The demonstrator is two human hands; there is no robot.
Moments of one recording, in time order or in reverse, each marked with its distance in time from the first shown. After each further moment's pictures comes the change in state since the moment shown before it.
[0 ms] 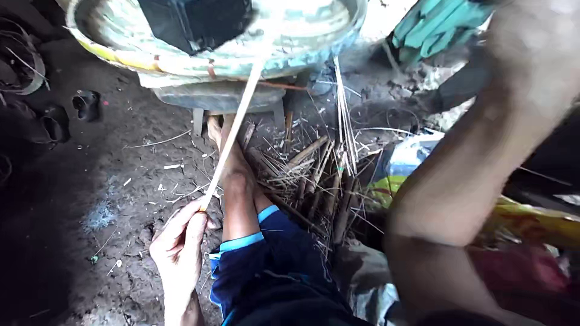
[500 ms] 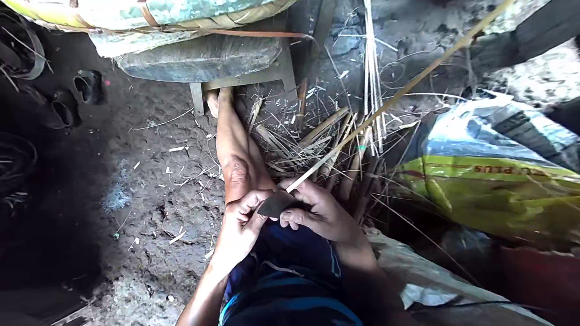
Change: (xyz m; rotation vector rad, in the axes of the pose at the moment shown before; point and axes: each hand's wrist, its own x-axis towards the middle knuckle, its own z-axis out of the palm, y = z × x) left_hand -0.013 -0.033 0.072 -0.136 -0.340 -0.344; right_hand -0.222 0.066 0.099 1.159 -0.876 0.045
